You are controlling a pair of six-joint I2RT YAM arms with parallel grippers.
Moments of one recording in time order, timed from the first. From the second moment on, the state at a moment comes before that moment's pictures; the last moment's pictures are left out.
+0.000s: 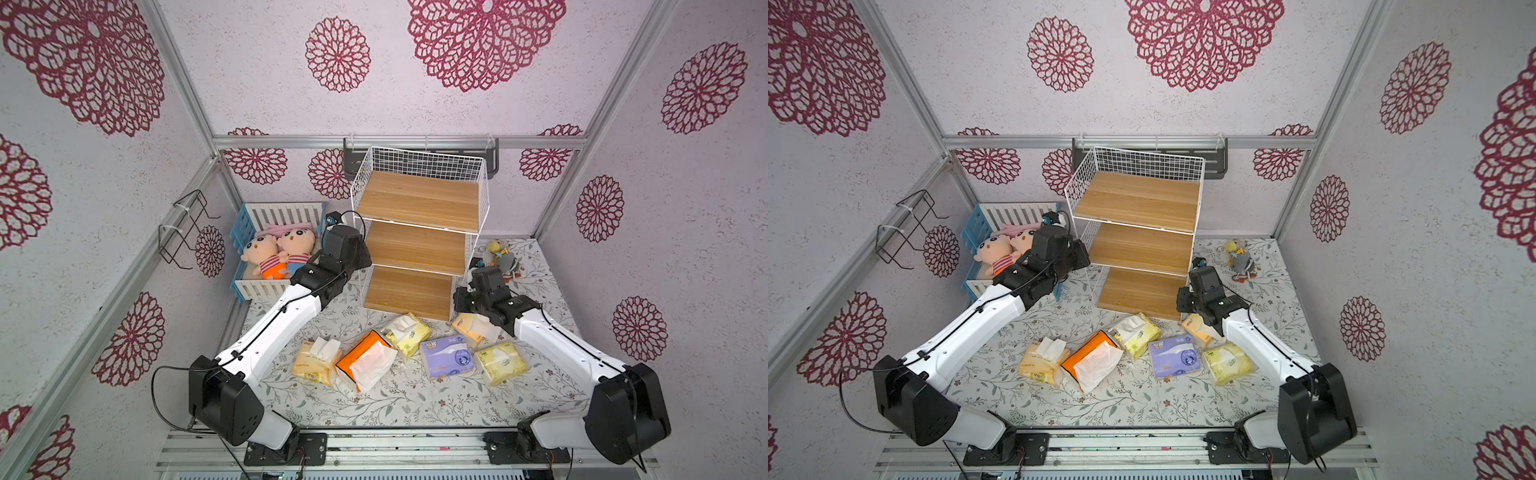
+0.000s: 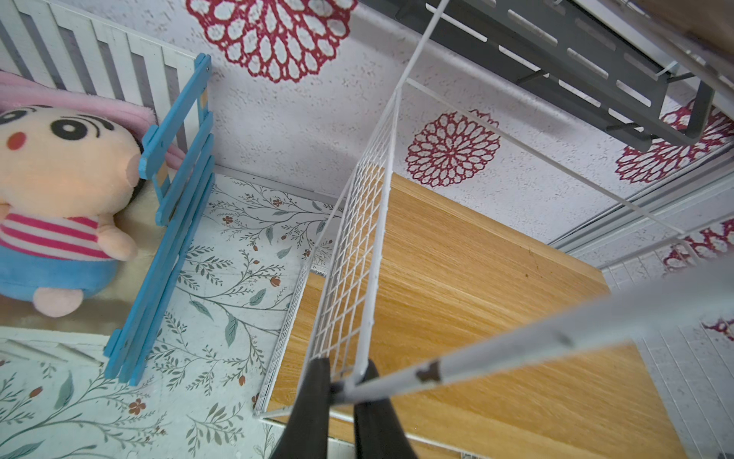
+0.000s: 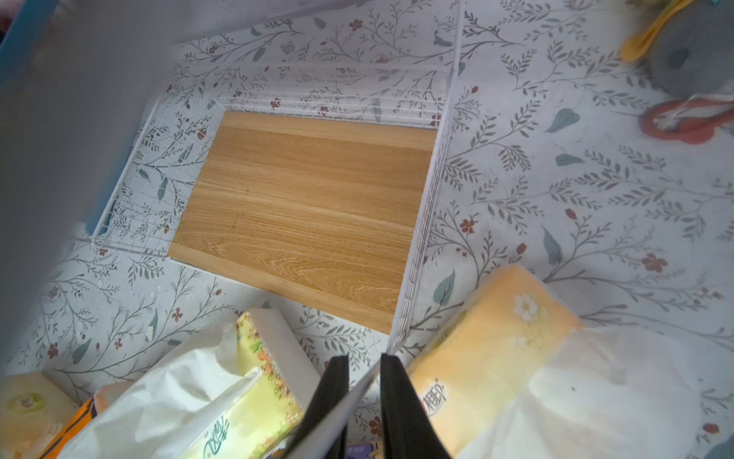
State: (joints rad) left arm -0.49 1.50 1.42 -0.41 -0.29 -0.60; right arm 0.36 1.39 1.00 -0.38 0.01 0.37
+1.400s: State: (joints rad) left arm -0.47 1.13 1.26 -0.42 -0.59 -0.53; right arm 0.25 0.86 0.77 -0.17 0.24 0.16
